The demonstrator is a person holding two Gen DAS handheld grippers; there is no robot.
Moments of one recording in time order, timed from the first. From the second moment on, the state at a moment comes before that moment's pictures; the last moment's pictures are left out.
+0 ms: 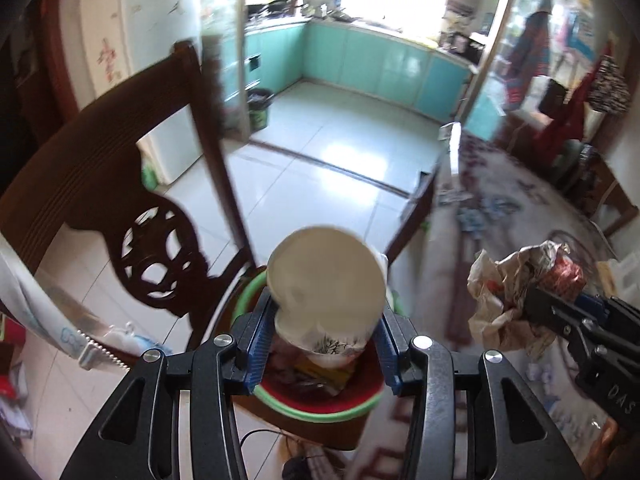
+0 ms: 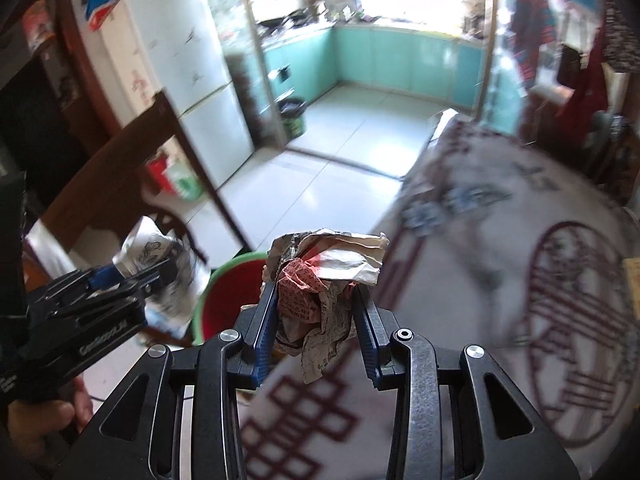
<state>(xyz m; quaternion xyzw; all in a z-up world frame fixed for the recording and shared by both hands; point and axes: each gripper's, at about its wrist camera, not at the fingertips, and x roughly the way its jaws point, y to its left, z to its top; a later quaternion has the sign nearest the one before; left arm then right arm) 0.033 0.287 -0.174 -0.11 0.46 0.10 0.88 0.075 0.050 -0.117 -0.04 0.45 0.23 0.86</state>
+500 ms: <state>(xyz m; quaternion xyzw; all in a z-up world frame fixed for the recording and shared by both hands) 0.060 0.316 -0.210 -0.10 0.48 0.11 0.87 0.088 0.102 -0.141 -0.07 0.47 0.24 0.84</state>
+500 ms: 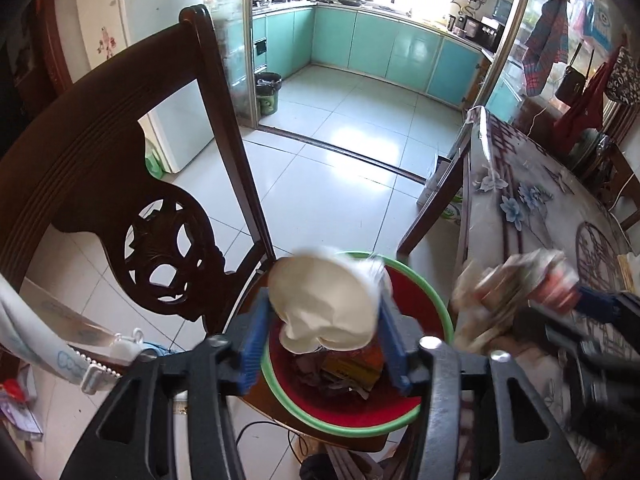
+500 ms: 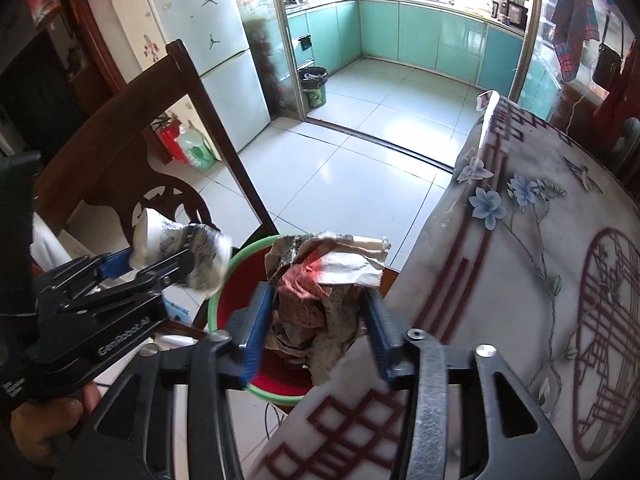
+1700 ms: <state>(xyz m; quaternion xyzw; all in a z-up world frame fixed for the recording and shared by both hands) 0.036 0.177 -0.019 -0.07 0.20 0.10 0.97 0.025 -0.045 0.037 -0.07 0.13 0.03 0.99</state>
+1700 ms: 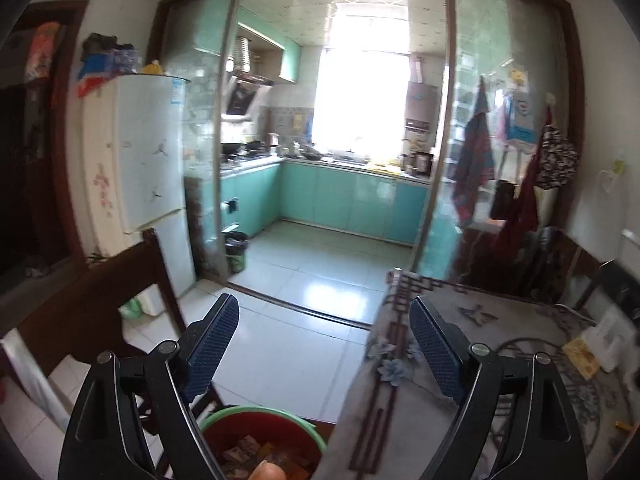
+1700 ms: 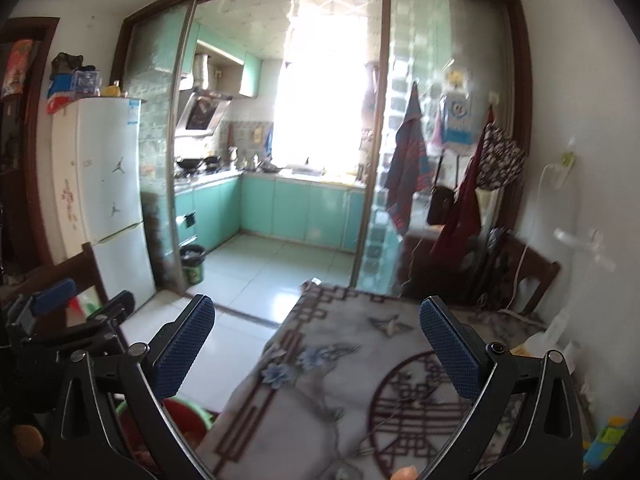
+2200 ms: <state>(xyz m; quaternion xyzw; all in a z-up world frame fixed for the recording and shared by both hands) 0.019 0.145 -0.006 -0.06 0.21 0.07 0.97 0.020 -0.073 0.038 -0.05 0.15 0.03 0.99</state>
